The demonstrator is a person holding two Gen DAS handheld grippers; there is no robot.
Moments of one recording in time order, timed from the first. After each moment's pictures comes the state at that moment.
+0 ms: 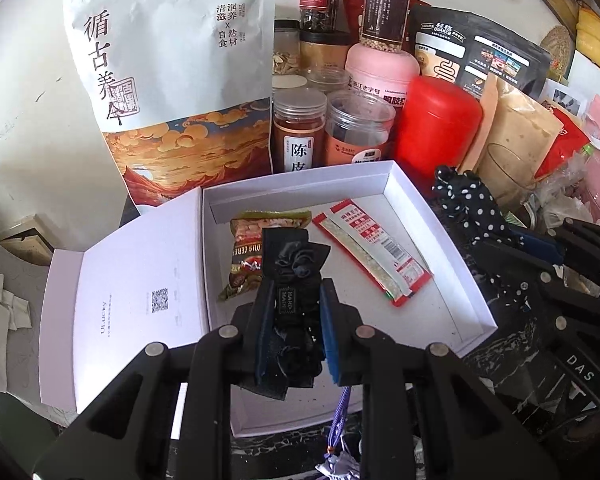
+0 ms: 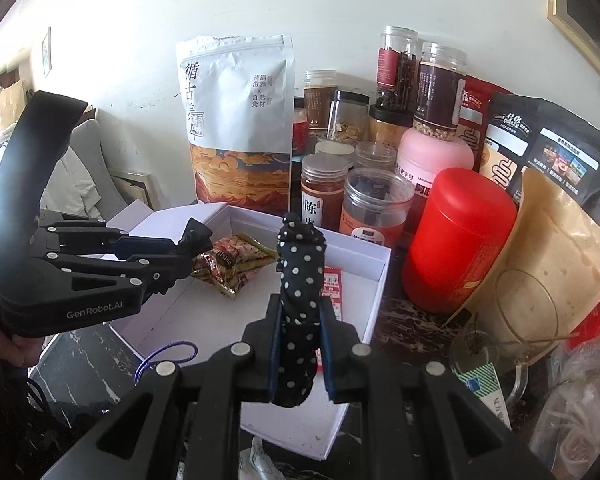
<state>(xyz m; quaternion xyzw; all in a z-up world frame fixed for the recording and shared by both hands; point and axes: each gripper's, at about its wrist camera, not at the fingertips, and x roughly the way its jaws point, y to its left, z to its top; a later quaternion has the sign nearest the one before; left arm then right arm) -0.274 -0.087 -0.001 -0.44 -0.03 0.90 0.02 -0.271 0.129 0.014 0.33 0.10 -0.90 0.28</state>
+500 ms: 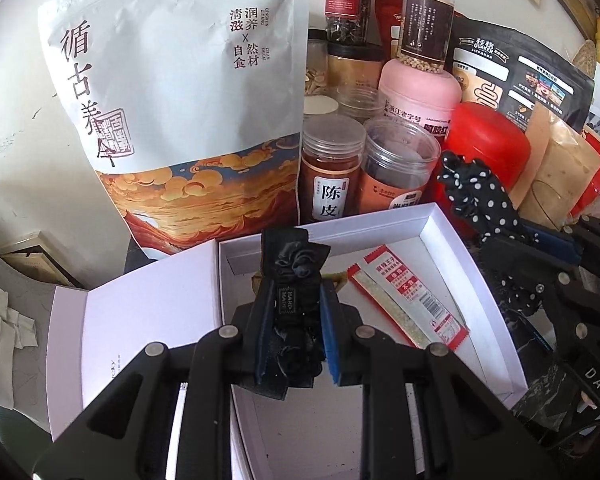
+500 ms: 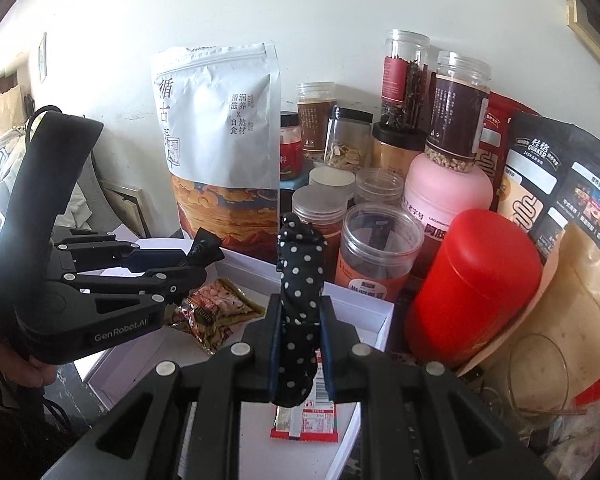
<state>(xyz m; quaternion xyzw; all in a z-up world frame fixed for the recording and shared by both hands) -0.338 -0.104 -0.002 -0.42 -0.03 0.91 -0.01 -0.329 0.105 0.023 0.32 0.10 -0.90 0.28</state>
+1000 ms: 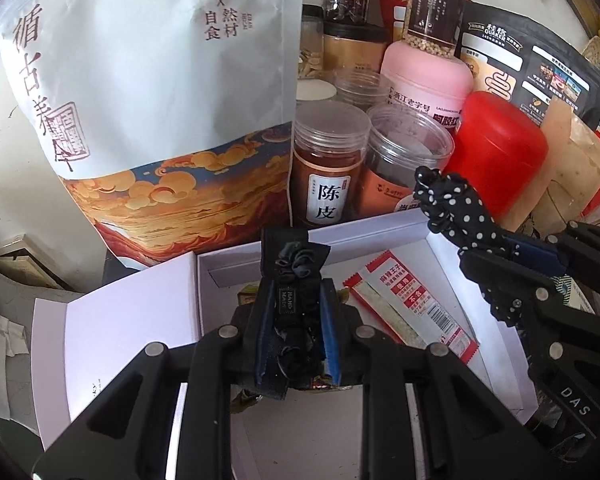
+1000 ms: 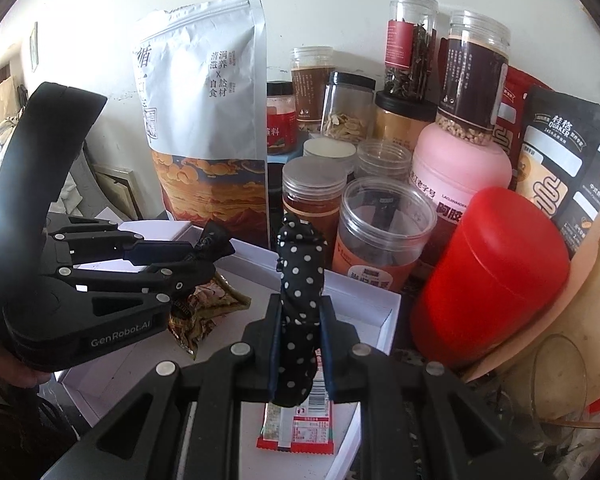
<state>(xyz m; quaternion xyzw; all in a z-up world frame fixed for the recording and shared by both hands) -0.368 -0.094 -0.029 -0.44 -0.03 0.90 0.01 -0.350 0.097 -0.007 0.36 0.11 -0.88 0.27</state>
